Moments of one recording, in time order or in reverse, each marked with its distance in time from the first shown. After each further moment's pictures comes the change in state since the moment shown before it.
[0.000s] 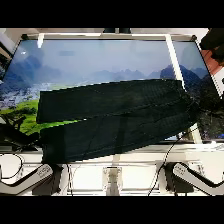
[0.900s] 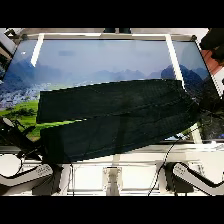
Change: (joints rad) left arm -0.003 -0.105 -0.065 0.031 -0.072 -0.021; right arm 0.000 0.000 0.000 0.002 0.001 0.008
